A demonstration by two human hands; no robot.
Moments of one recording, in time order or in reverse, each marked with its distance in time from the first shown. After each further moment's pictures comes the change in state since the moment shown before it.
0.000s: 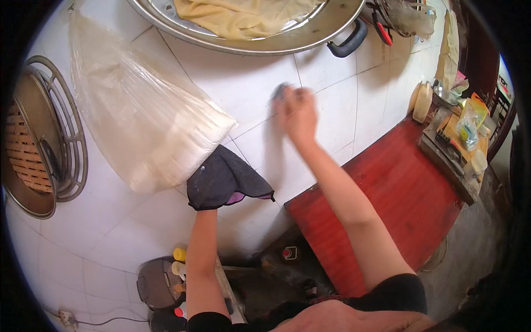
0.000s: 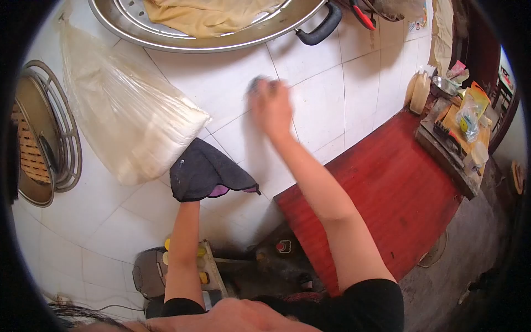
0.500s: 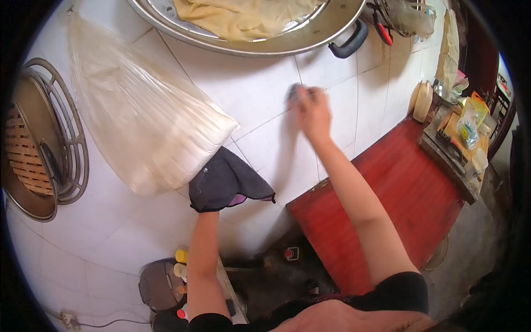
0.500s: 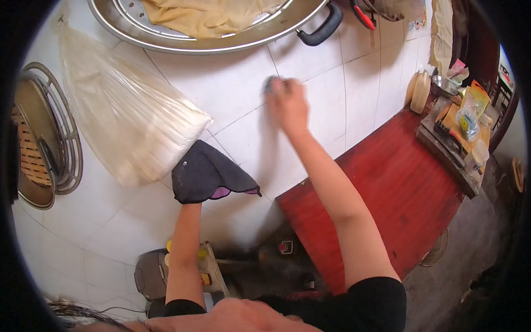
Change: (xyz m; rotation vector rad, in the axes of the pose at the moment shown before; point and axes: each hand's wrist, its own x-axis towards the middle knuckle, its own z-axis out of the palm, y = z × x) left_hand 0.005 0.011 -0.005 -0.242 0.014 -0.067; right_hand 0.006 0.032 -0.014 -0.059 -0.071 -0.056
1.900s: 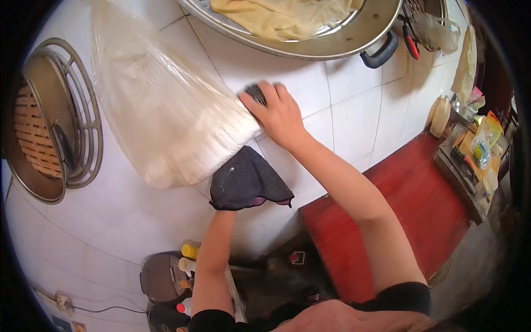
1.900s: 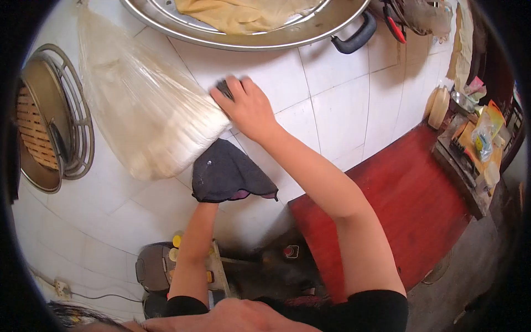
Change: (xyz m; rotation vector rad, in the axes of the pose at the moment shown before) left_hand -0.008 -0.041 0.057 0.043 0.278 0.214; right_hand 0.033 -0.108 0.029 0.196 -0.029 -0.444
